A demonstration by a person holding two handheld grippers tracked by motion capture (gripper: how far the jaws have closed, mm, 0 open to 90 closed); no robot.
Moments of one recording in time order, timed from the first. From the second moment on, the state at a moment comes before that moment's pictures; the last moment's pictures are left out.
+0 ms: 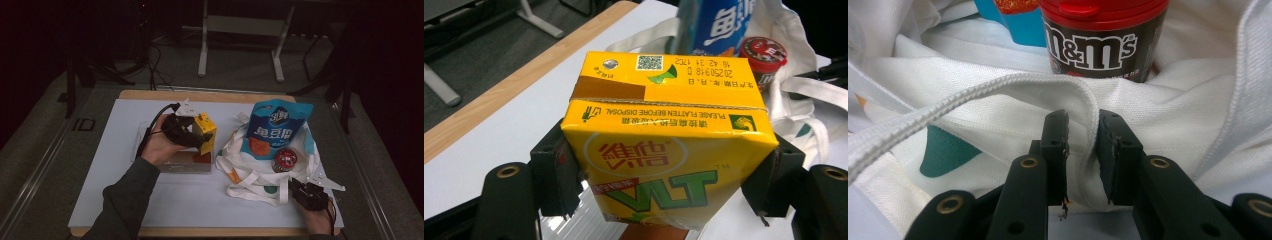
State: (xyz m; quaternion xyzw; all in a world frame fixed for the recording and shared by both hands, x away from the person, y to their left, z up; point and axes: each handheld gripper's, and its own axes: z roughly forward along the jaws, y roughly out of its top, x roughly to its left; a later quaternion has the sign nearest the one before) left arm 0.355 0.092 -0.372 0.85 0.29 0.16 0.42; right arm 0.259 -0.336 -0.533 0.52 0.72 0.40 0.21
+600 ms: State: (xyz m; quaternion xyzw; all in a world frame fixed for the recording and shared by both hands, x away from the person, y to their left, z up) left arm 0.360 0.148 -0.386 0.81 0.37 0.20 0.41; right arm 0.259 -0.336 -0.533 0.52 0.72 0.40 0.21
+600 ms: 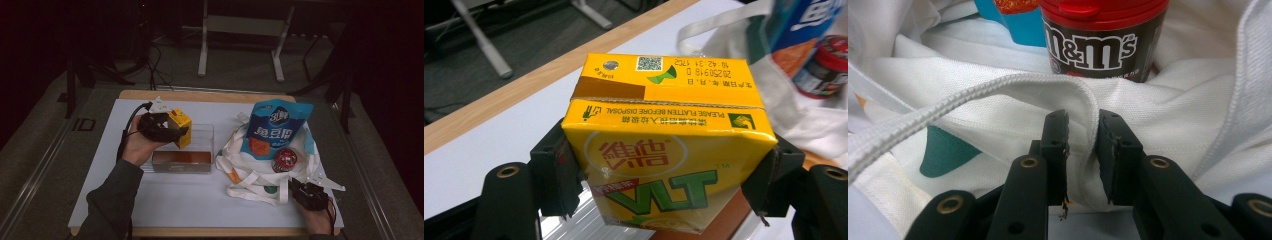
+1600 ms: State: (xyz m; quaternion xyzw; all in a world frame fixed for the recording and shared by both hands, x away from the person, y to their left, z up) left arm 0.374 0.188 -0.422 0.78 0.46 0.24 0.35; right arm 0.260 -0.336 -0.533 0.52 0.72 0.41 0.21
